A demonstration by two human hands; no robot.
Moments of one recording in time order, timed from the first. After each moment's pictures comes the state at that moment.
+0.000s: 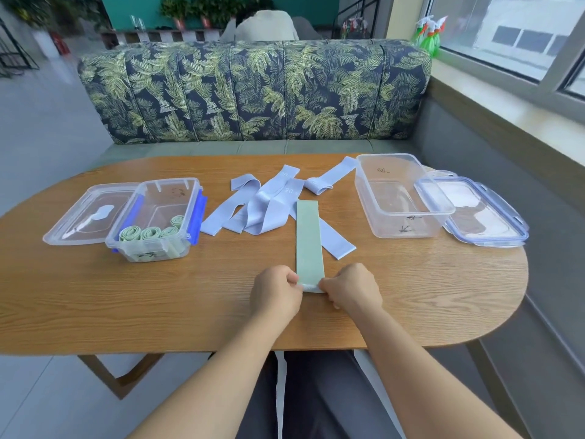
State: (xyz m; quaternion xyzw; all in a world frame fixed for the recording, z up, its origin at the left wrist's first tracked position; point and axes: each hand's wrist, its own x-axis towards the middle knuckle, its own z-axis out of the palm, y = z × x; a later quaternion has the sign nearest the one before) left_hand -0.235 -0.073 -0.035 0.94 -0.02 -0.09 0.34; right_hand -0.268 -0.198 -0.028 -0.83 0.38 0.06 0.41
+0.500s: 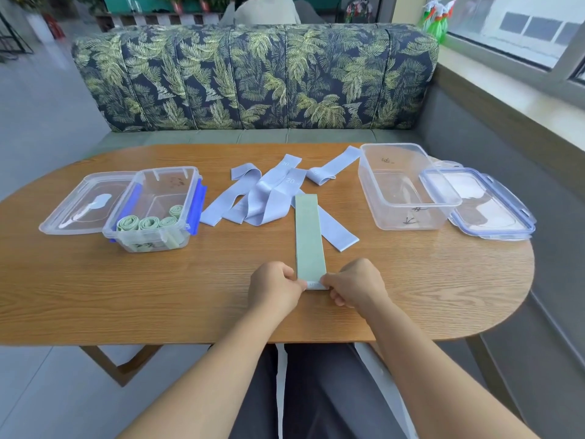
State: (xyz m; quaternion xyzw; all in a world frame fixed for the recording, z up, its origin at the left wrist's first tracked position) left_hand -0.234 -0.067 -0.044 0.90 0.02 -0.13 0.41; right_hand -0.270 -0.206 -0.031 -0.82 0.36 0.09 0.44
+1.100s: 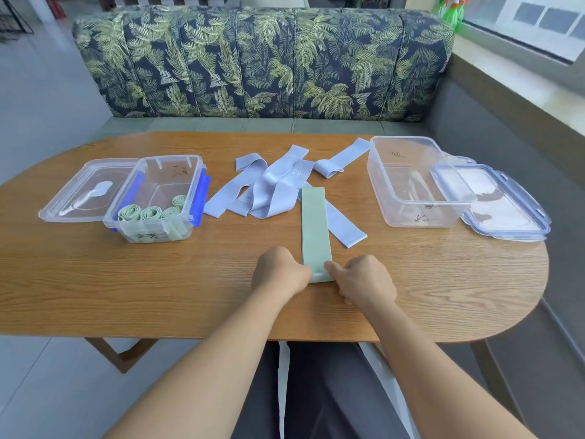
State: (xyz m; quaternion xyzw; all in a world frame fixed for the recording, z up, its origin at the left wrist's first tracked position) left_hand -0.216 -0.076 -0.026 0.91 0.06 -0.20 0.35; right_hand -0.268 -0.199 -0.034 -0.87 0.35 0.05 0.35
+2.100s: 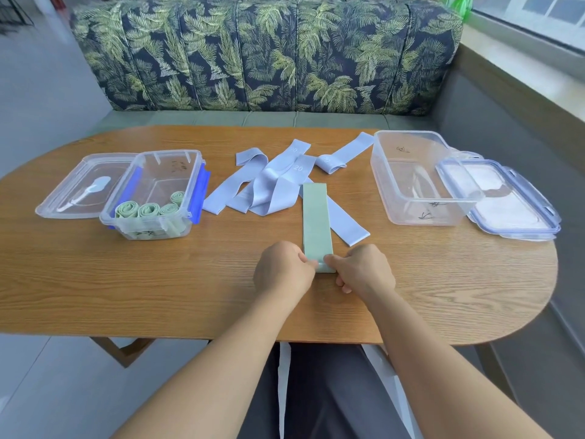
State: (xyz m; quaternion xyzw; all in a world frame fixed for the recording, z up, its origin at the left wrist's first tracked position) left_hand -0.219 -0.082 -0.030 0.95 0.01 -0.11 0.30; right_hand -0.253 -0.205 -0.027 -0.85 0.36 0.07 0.37
